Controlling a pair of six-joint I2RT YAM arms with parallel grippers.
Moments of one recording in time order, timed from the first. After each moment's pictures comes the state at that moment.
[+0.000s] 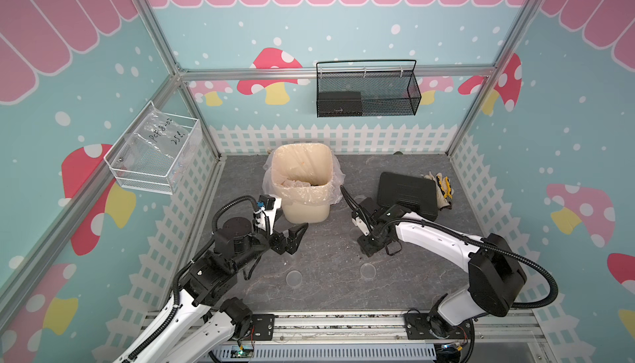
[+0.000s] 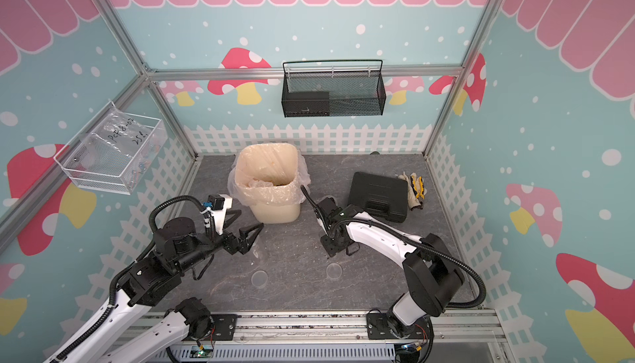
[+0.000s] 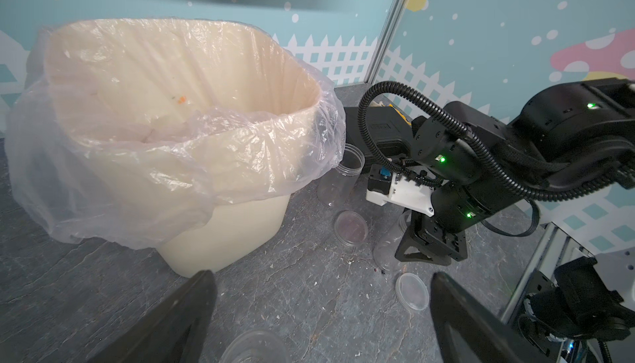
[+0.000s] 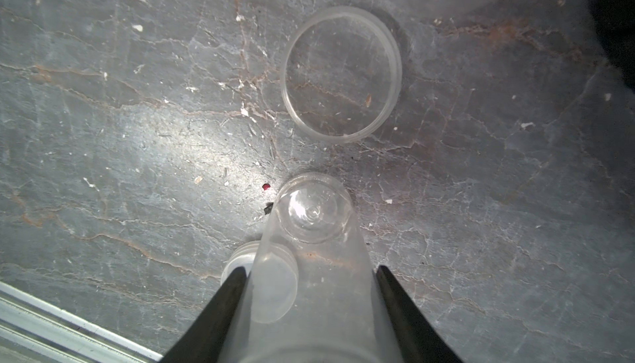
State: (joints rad) left arm -0.60 0.64 0.78 -0.44 0.09 -0.21; right arm 0.71 1.55 1.07 -0.89 0.03 0.12
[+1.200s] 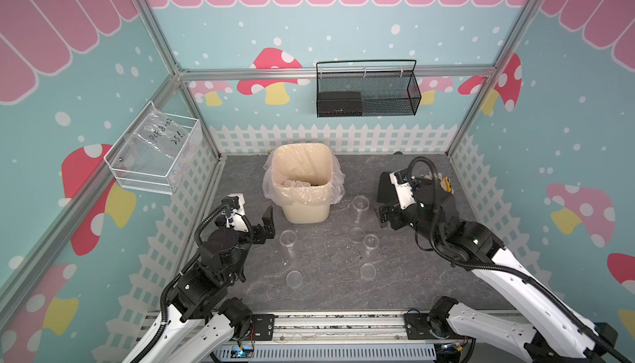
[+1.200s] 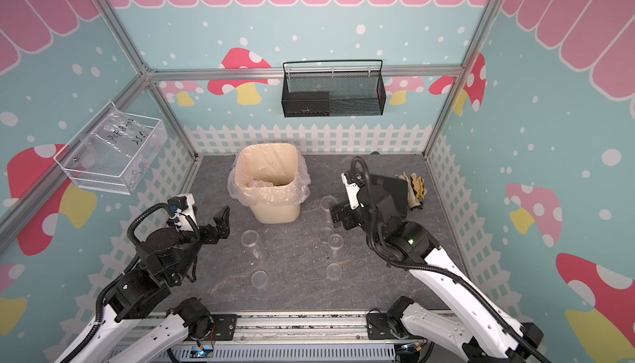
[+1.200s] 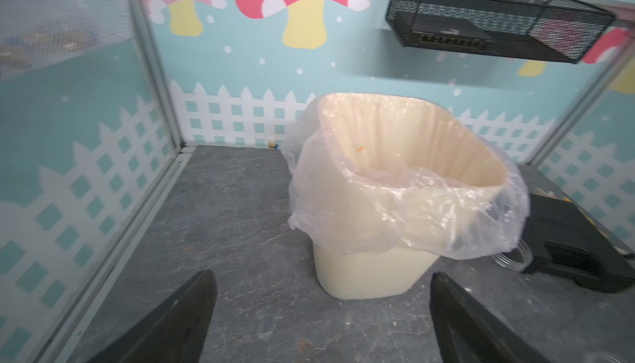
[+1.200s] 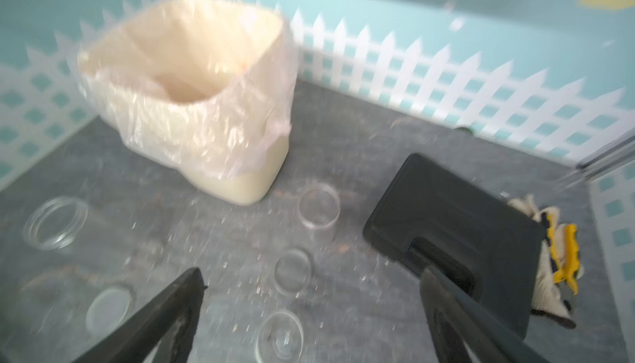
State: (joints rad) left arm -0.60 0.51 0.73 -0.42 -0.57 -0.22; right arm 0.71 0.91 1.09 -0.60 0.30 0.11
